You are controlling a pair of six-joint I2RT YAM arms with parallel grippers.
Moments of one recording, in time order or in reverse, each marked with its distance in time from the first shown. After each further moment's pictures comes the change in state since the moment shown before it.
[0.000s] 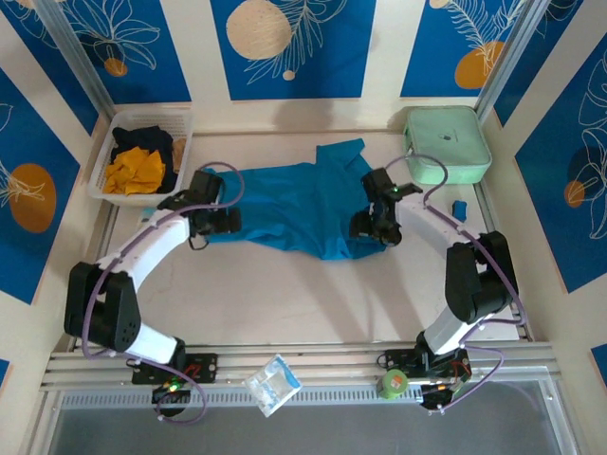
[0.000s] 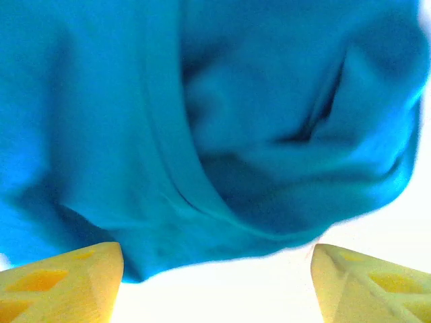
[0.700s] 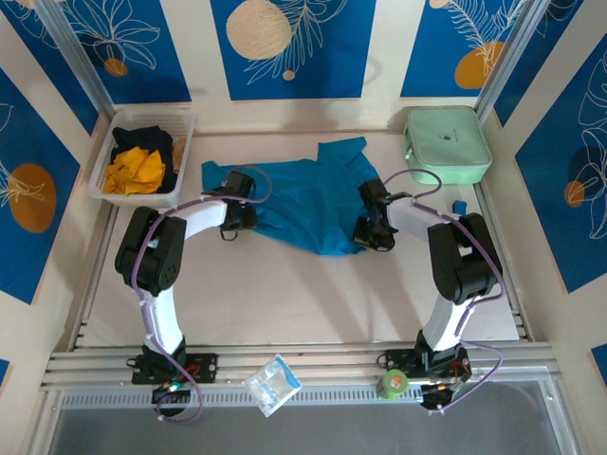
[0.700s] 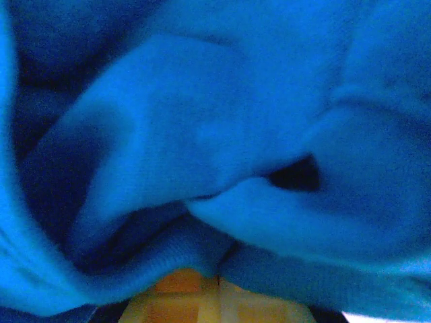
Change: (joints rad) left arm -0.058 0.432 0.151 0.263 -0.004 -0.061; right arm -0.020 0.143 -0.045 0.186 -0.021 0.120
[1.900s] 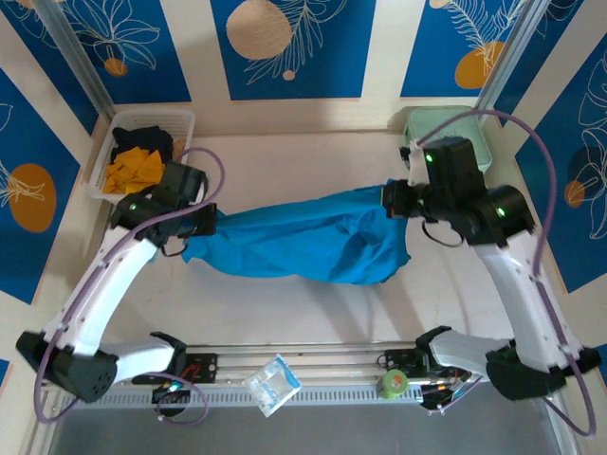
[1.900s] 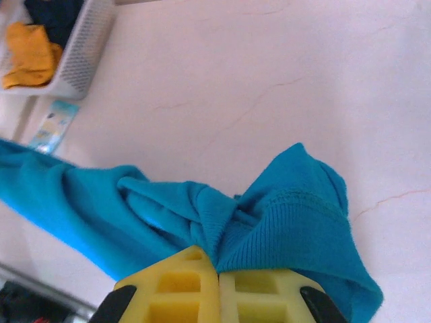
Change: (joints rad) left arm -0.042 -0.691 0.177 -0.760 -0.032 0.109; right arm 0.070 -0.557 0.601 -0.576 -0.053 -0.252
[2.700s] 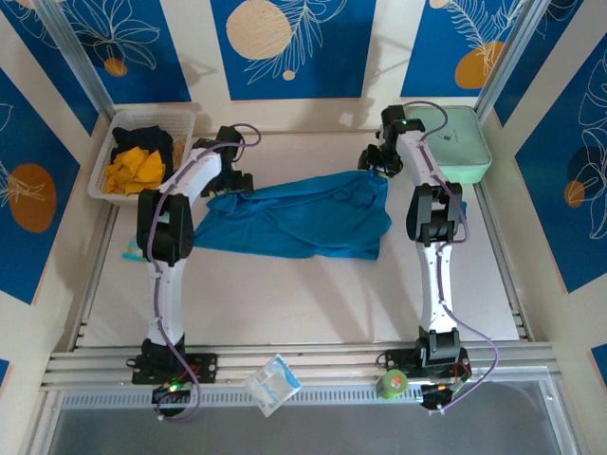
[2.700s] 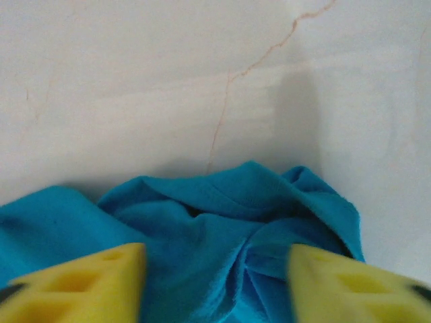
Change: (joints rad) left arm 0.178 1.003 0.557 0.177 0.032 0.016; right arm -0.303 1.299 0.723 0.114 -0.093 -0.061
